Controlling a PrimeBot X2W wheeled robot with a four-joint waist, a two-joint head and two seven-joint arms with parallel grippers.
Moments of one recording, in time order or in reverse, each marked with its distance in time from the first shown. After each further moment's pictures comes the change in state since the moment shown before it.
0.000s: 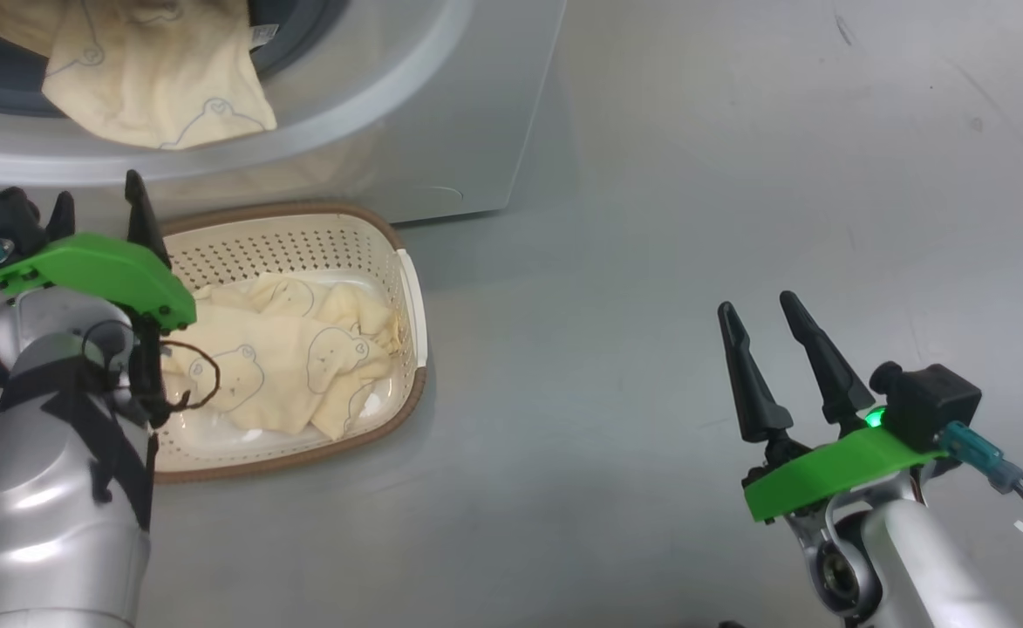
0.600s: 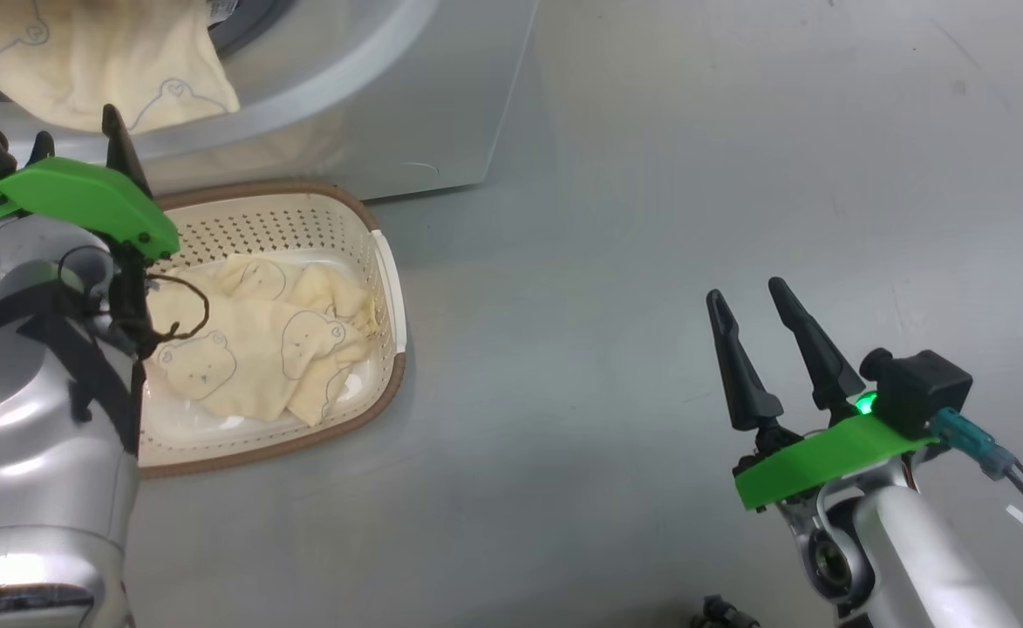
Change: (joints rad) left arm -0.205 0.000 0.013 0.216 -0.066 -0.050 -0.015; right arm -0.027 0.002 0.021 0.005 0.001 0.000 0.000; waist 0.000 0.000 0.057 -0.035
